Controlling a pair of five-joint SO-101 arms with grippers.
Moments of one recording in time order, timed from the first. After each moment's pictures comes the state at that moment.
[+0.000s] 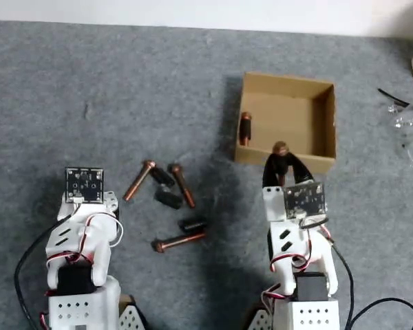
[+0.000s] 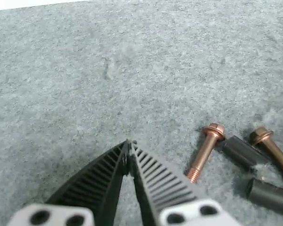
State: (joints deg) left arm -11.2 -103.6 94.3 45.9 -3.7; right arm -7.4 -104.4 94.8 23.4 14.3
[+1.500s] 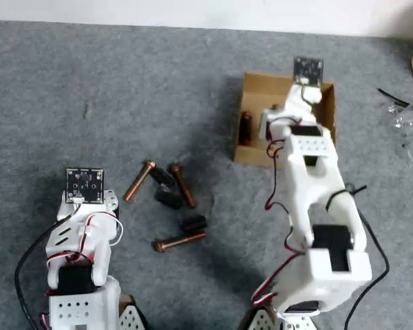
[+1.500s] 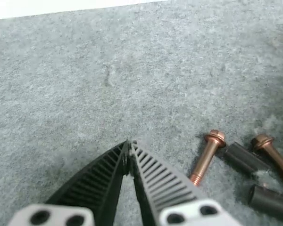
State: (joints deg) left arm -11.2 -103.6 94.8 43.8 -4.1; right arm -5.5 7.6 19.1 29.6 -5.8
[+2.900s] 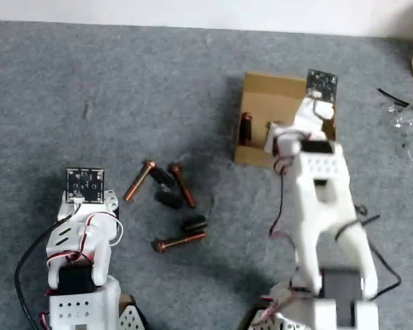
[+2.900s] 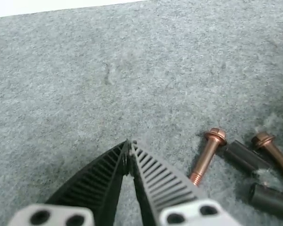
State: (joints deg) left arm -11.2 -103.5 95.3 43.8 -4.1; right arm -6.9 -15.9 34.1 38.9 -8.1
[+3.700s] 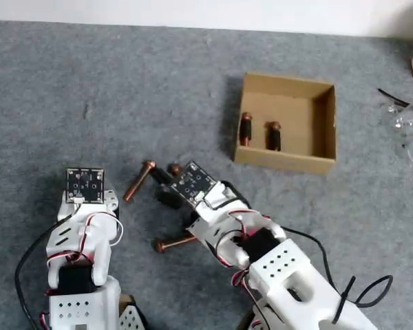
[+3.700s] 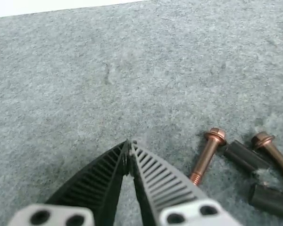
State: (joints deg) left arm -11.2 -103.5 95.3 43.8 -4.1; right arm -41.8 -50.2 69.8 36.4 18.2
